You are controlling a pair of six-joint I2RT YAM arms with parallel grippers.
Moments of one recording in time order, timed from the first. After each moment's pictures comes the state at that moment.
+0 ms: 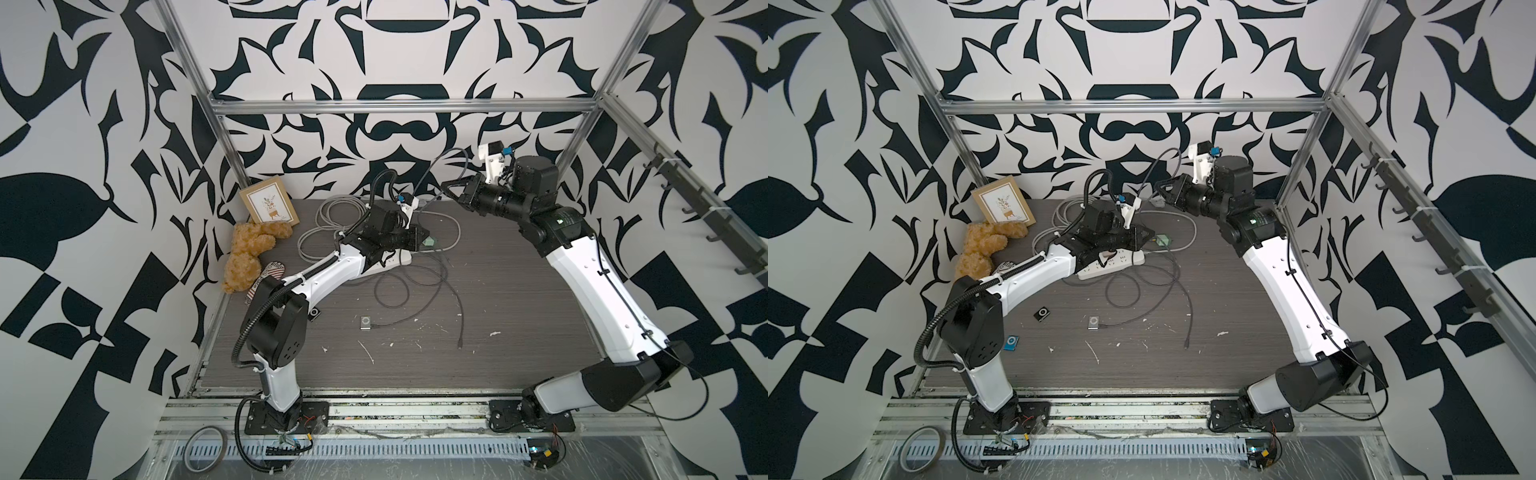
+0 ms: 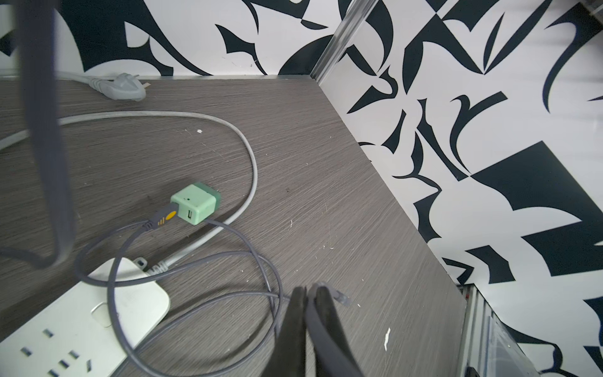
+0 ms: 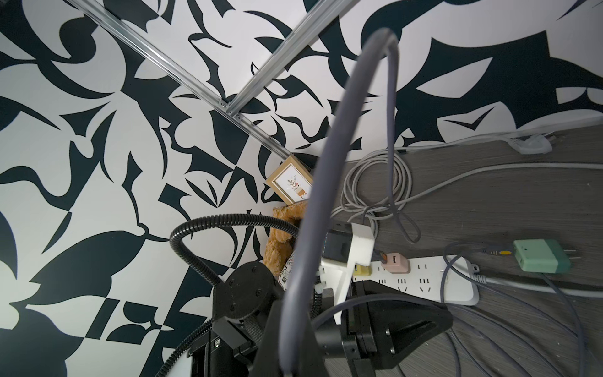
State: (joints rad) left arm -0.64 1.80 1.45 -0.08 0.39 -0.43; right arm 0.34 1.46 1.71 -0.50 -0.50 0.76
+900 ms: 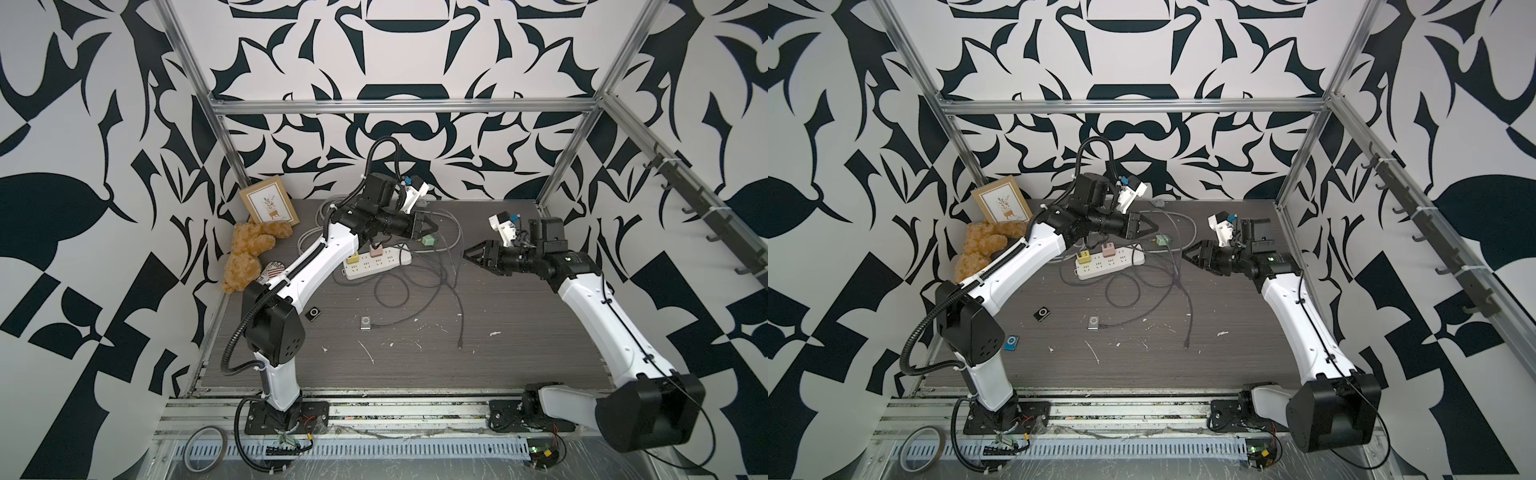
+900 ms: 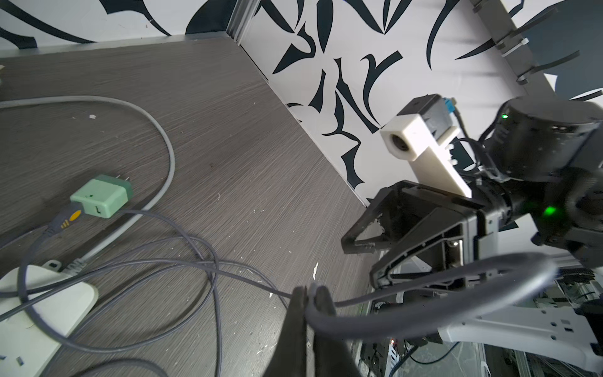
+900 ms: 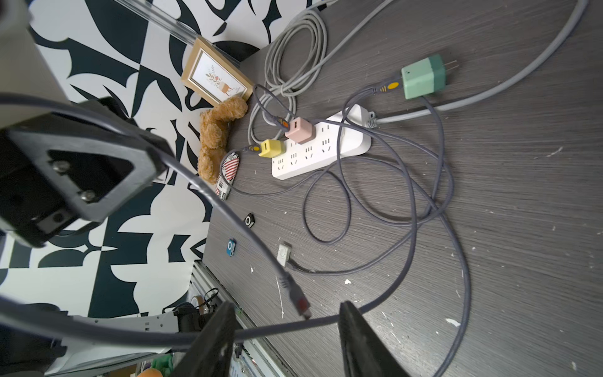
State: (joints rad) left arm -0.61 1.83 1.80 -0.52 0.71 -0.33; right arm 0.10 1.22 1.14 -0.66 -0.77 0.42
